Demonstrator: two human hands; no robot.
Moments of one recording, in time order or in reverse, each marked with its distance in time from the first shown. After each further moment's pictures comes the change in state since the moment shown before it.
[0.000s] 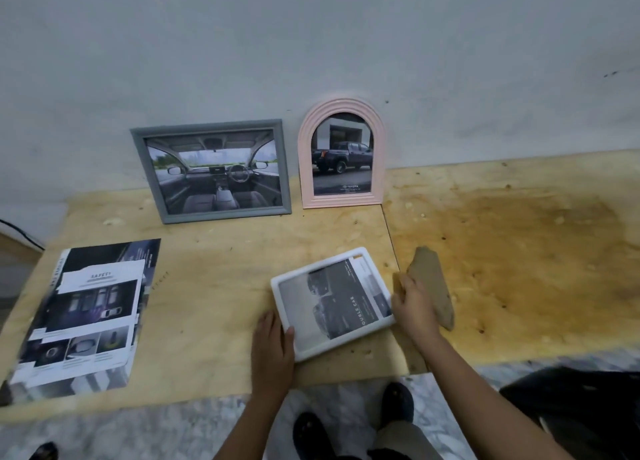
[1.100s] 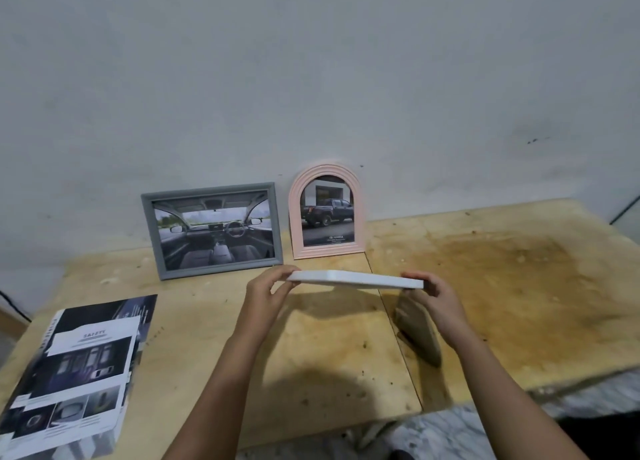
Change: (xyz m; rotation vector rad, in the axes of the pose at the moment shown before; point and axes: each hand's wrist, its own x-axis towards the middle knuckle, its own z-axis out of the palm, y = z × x) left_hand 0.075 0.132 -0.110 -0.350 0.053 0.606; right_hand -0.009 -0.038 -0.105 0.659 0.100 -0.056
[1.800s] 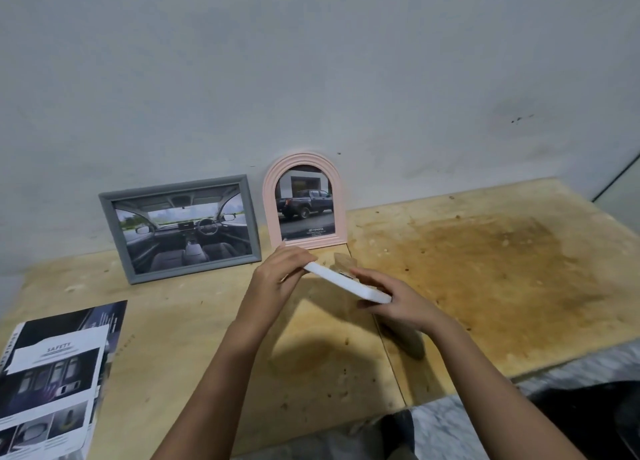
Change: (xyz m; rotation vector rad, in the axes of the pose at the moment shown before) left_hand 0.026 0.027 0.037 0.086 -0.142 0.332; right_hand 0.015 -0.001 0.006 -0.284 -0.510 -0.100
